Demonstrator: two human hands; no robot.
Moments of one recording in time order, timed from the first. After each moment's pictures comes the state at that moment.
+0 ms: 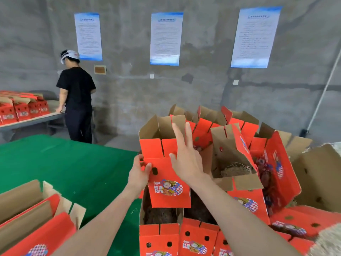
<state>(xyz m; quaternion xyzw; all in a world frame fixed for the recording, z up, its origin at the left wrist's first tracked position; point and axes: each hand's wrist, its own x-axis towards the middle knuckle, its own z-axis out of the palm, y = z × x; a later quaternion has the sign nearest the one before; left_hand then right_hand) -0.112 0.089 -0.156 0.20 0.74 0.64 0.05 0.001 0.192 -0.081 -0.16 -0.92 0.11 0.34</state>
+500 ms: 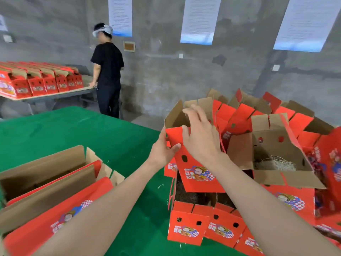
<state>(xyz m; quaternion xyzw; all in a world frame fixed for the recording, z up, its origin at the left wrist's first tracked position) -0.135 0.036 -0.145 0.27 0.76 0.58 -0.01 -0.034 0.113 -0.064 -0.08 -0.92 0.05 0.37</state>
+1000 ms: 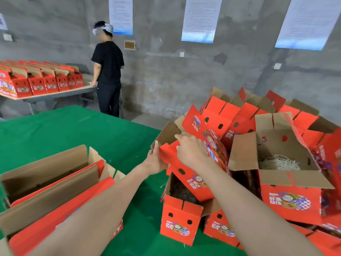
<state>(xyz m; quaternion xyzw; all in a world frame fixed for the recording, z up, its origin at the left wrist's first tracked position) -0.170 0.006 -0.191 0.24 0.85 0.44 0.15 -0.073 0.106 -0.110 -0.13 -0.98 0.04 0.17</state>
